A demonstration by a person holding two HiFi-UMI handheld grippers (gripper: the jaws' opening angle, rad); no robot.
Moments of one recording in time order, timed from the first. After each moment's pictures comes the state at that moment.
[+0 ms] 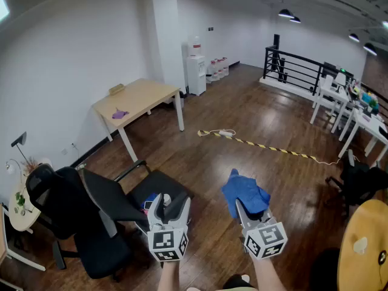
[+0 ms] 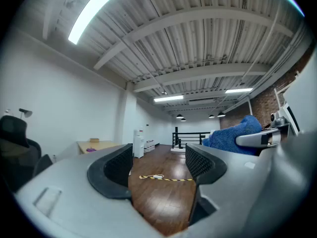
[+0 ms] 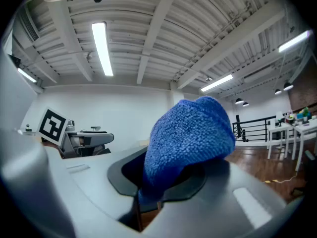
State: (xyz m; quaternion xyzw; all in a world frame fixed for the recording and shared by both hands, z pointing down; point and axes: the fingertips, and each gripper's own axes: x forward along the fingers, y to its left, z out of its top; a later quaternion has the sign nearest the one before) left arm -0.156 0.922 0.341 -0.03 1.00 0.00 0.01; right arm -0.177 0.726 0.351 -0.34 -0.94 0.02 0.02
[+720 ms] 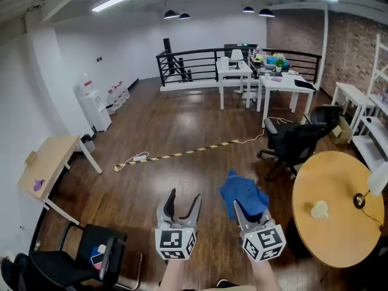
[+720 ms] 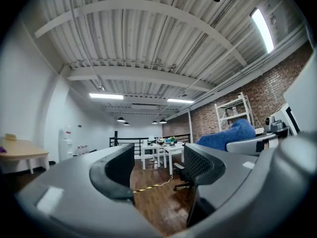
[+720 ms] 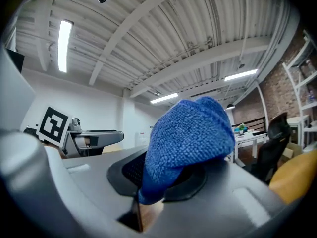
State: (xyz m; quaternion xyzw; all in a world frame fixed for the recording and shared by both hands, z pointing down) left arm -0.275 0.468 0.331 -0.34 0.94 -0.02 0.04; right arm -0.203 0.332 0.357 -0.09 -1.00 0.04 -0.01
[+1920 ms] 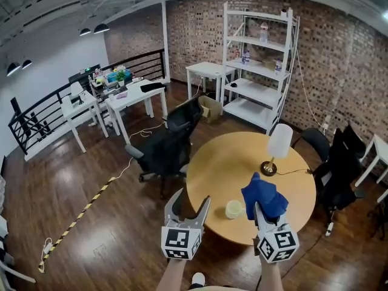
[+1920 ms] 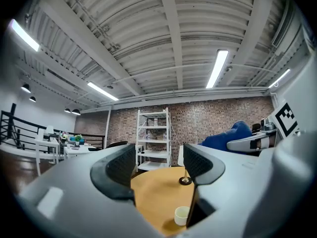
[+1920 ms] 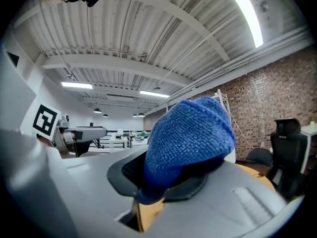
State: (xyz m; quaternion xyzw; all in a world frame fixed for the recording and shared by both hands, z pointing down) left arm -0.179 -0.009 0.349 -0.76 0.65 0.03 0.03; right arm 0.016 -0.044 0.375 0.44 -0.90 0.02 0.01
